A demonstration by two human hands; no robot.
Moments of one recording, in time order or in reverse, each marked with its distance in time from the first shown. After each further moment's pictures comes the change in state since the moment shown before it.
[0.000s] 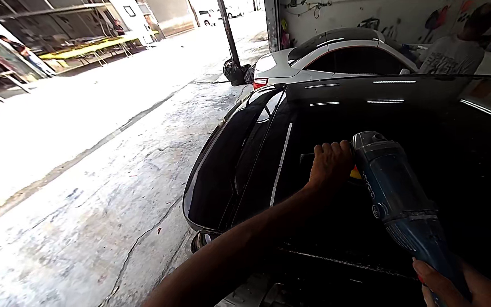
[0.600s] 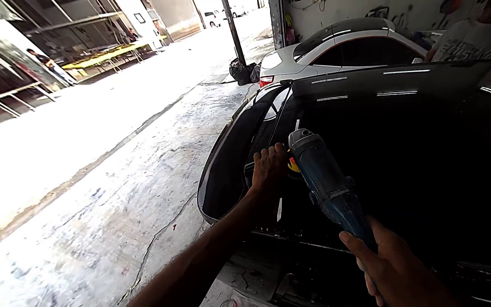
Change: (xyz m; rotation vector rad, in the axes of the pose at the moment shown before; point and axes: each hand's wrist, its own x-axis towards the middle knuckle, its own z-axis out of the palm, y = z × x) left_hand -0.071 -0.125 0.002 0.156 -0.062 -0.325; right_hand 0.033 -0.031 0.081 -0.081 -0.258 -0.049
